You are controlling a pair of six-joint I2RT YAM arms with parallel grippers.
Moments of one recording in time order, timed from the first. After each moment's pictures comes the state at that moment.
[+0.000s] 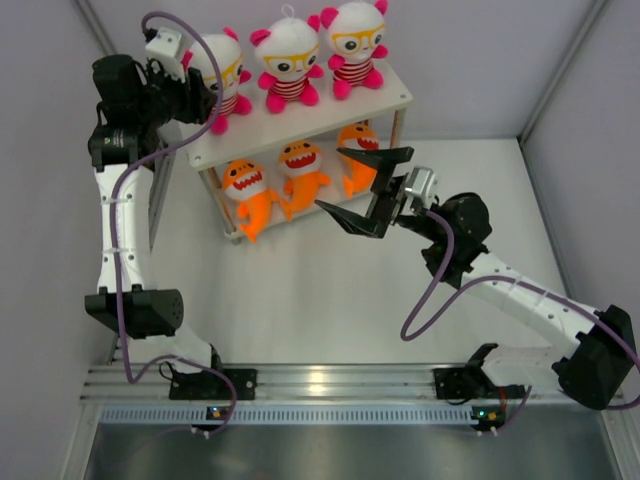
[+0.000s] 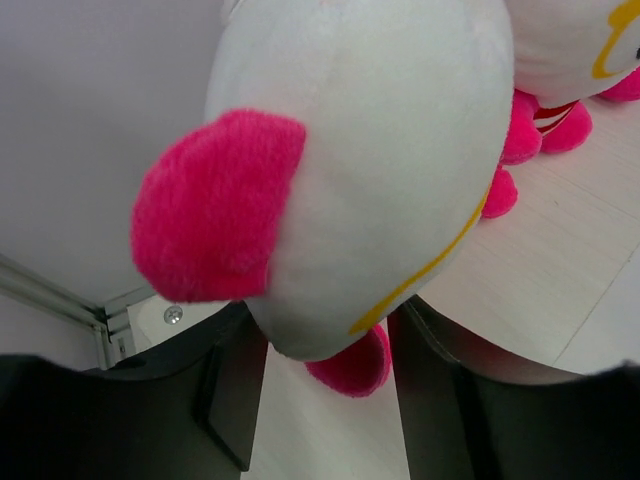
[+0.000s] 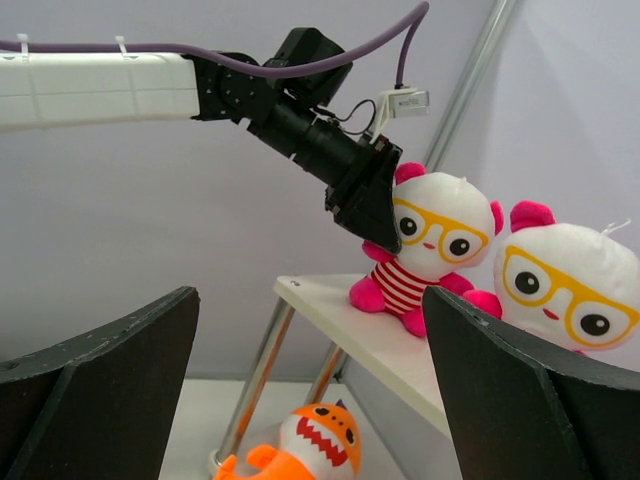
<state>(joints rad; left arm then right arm) 0.08 1.64 2.10 -0.63 0.48 0.16 0.76 1.20 0.99 0.88 -0.53 -0.11</state>
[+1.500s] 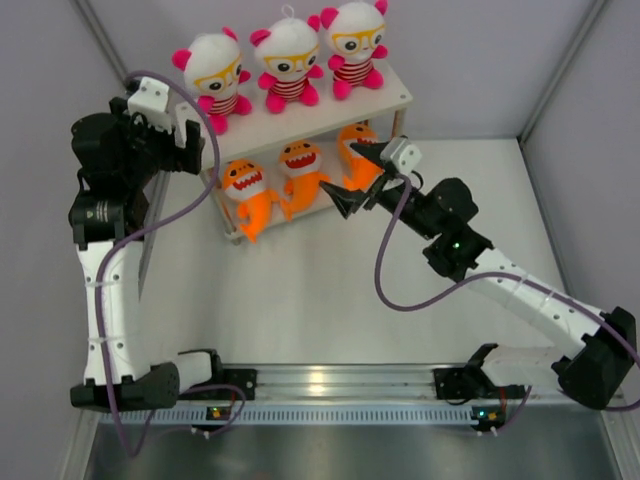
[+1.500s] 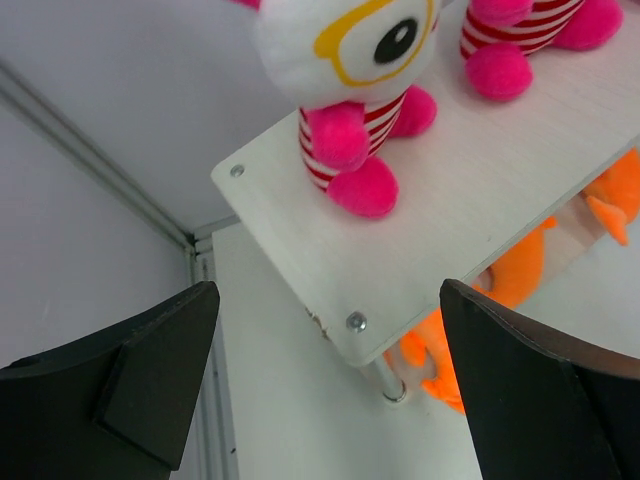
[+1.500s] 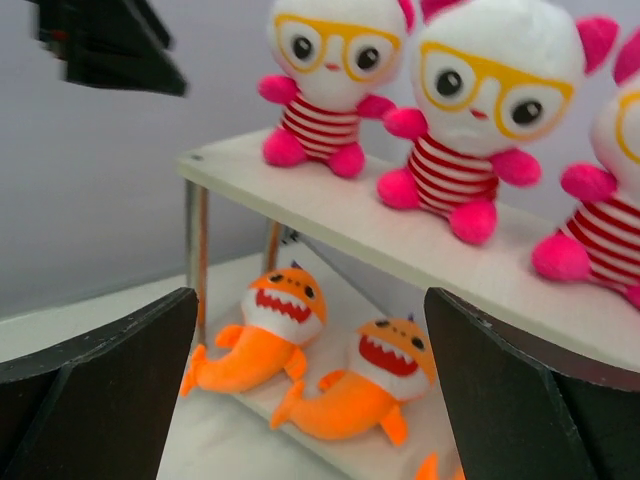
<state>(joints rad) 0.08 1.25 1.75 -0.65 0.31 0.26 0.76 1.21 1.05 0.52 -0.26 -0.14</state>
